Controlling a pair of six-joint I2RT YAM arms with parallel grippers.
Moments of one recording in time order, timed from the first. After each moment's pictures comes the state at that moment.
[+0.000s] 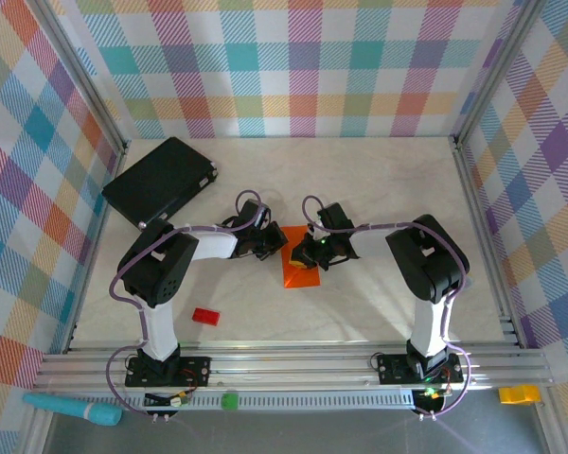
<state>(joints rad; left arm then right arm) -0.55 1.91 0.98 0.07 0.30 -1.07 0.57 1.90 0.94 -0.01 -0.70 0.94</state>
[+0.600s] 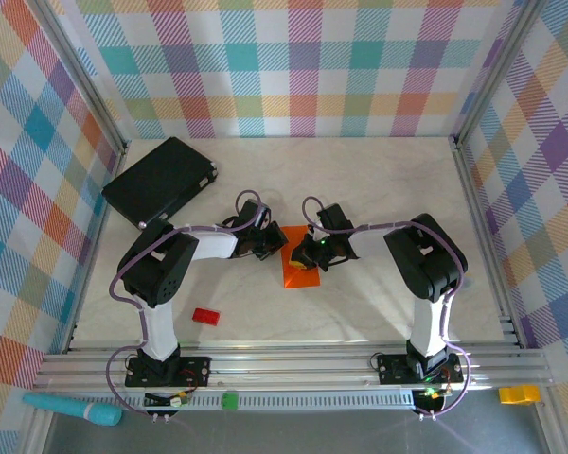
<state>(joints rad) -0.55 1.91 0.98 0.06 0.30 -1.07 0.57 1.92 0.94 0.00 -0.70 0.96</state>
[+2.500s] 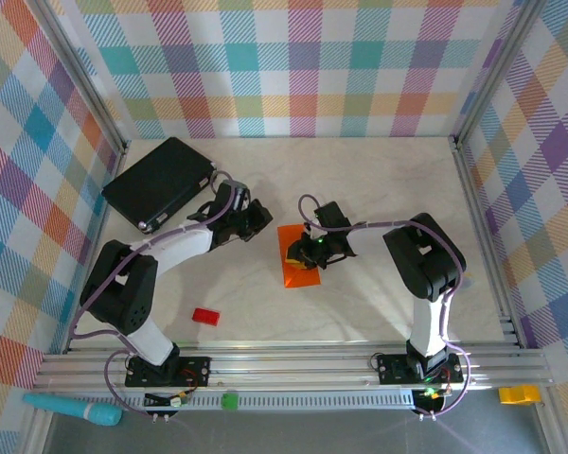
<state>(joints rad) -0.48 1.64 0.98 -0.08 0.25 -1.04 0.57 1.93 0.98 -0.06 -0.69 0.89</state>
